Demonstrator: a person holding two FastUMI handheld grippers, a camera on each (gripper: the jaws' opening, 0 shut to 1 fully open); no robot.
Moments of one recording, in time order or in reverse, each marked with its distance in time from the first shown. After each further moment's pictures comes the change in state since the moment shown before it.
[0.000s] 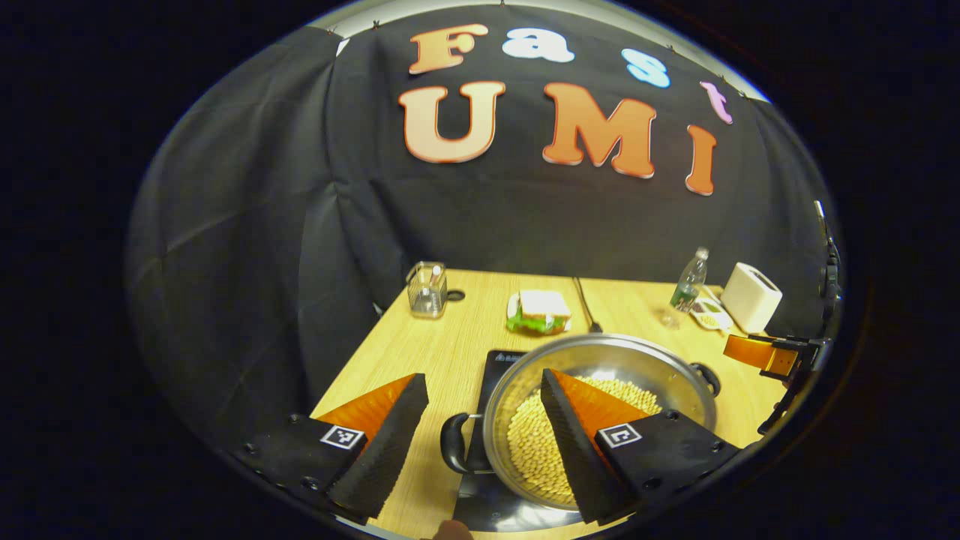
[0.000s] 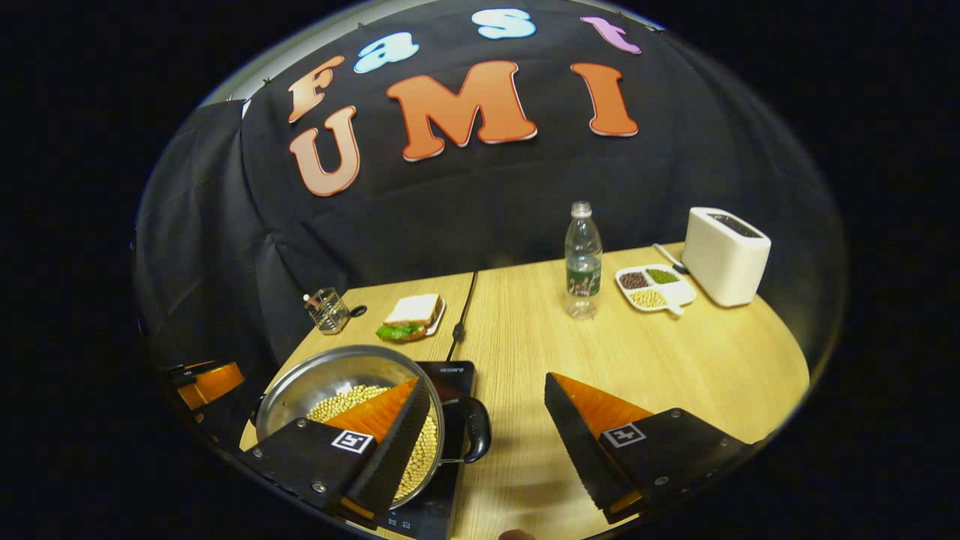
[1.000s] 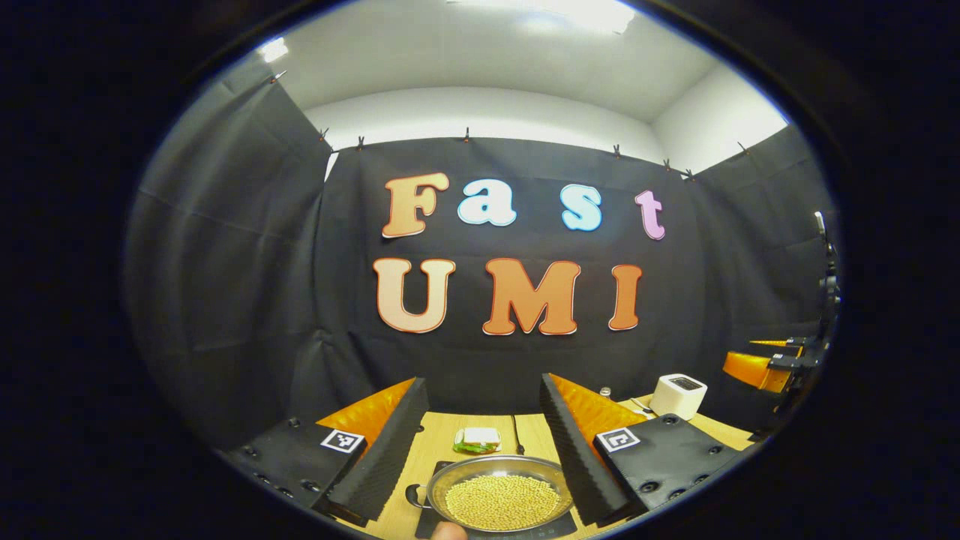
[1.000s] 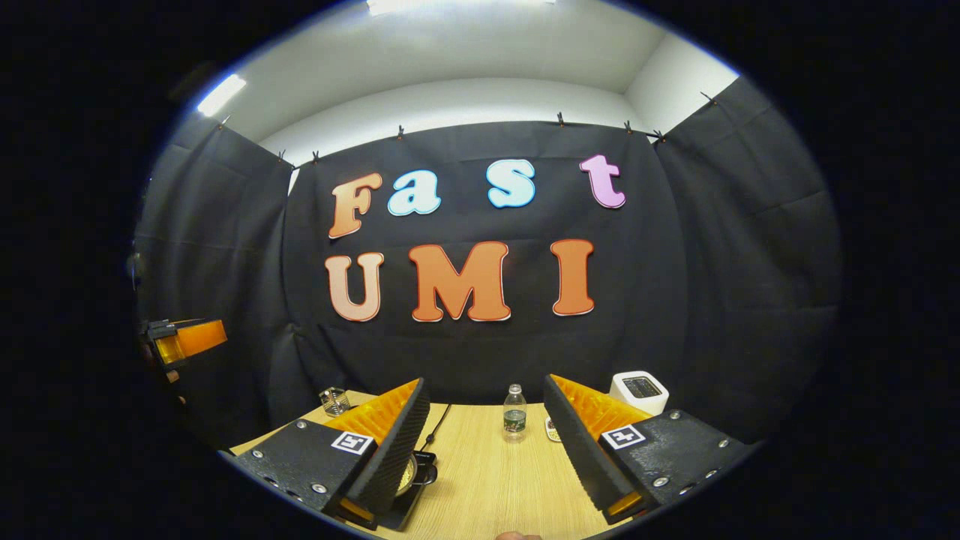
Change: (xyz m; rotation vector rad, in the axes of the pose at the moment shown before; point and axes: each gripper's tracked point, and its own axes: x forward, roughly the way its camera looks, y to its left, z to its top) left arm -0.233 -0.085 0.174 0.040 -0.519 -0.113; right arm -0.227 -0.045 0.155 -0.124 -0.516 -0.032
